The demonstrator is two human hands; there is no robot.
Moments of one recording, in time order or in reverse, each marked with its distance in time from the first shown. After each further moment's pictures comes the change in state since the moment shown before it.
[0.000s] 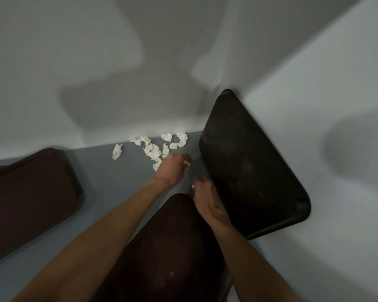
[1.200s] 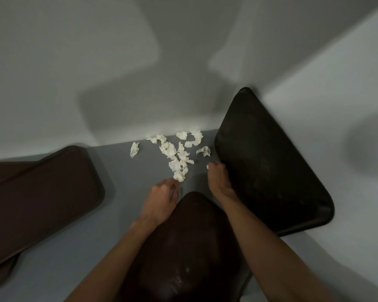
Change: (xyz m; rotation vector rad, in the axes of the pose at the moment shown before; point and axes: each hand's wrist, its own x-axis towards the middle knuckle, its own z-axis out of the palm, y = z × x) left_hand -0.125 -0.034 -0.017 -0.066 0.070 -0.128; right_hand 0.064 -0.005 0.005 0.008 -0.127 0.112
